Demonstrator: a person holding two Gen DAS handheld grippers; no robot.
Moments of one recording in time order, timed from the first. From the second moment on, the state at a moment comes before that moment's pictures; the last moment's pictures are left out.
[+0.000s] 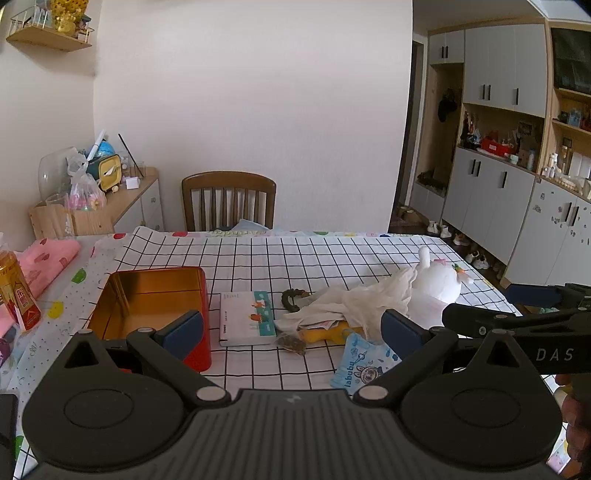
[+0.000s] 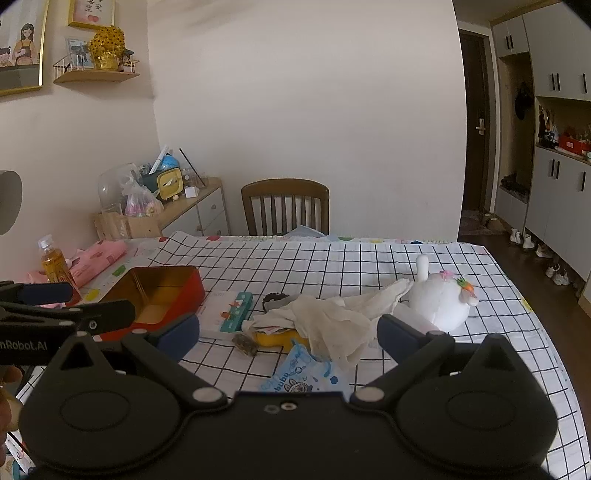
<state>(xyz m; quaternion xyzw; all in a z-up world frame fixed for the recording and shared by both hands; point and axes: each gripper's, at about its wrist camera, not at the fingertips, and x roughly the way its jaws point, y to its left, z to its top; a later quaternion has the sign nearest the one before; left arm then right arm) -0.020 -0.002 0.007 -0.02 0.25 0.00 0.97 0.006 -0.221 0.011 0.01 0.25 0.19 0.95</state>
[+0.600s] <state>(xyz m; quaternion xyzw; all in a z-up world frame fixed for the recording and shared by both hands) -0.019 -0.004 0.009 -0.02 0.25 -0.01 0.97 0.006 -0.220 0.013 0.01 0.25 0.19 0.95</state>
